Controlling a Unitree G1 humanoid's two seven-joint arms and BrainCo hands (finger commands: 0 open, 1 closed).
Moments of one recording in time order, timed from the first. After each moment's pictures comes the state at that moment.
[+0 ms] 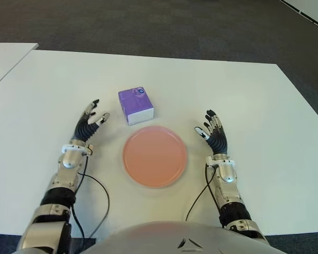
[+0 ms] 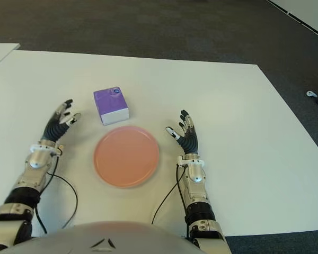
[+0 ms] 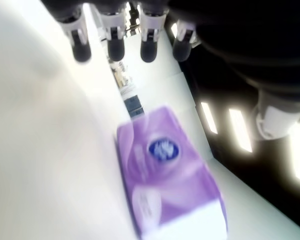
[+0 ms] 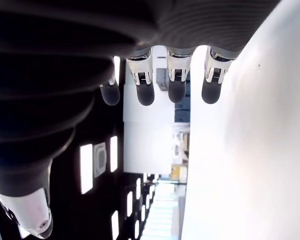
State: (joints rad) left arm -0.16 0.37 0.11 0.64 0.20 -0.58 0.05; right arm -0.05 -0.05 -0.04 0.52 0.02 -0.55 0.01
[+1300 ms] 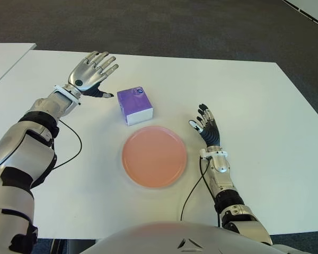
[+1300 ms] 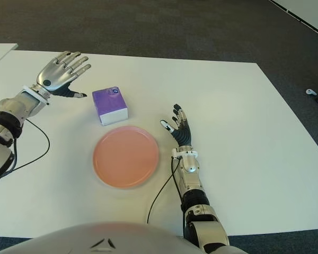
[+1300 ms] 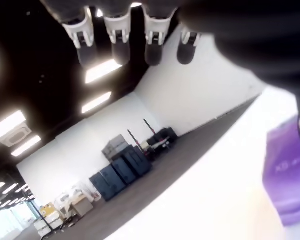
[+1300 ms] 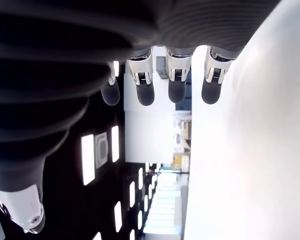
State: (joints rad) left arm -0.92 0.67 -0.73 1.24 1.29 -0.28 0.94; right arm -0.19 -0.05 -0.02 0.70 0.02 -0.62 0.01
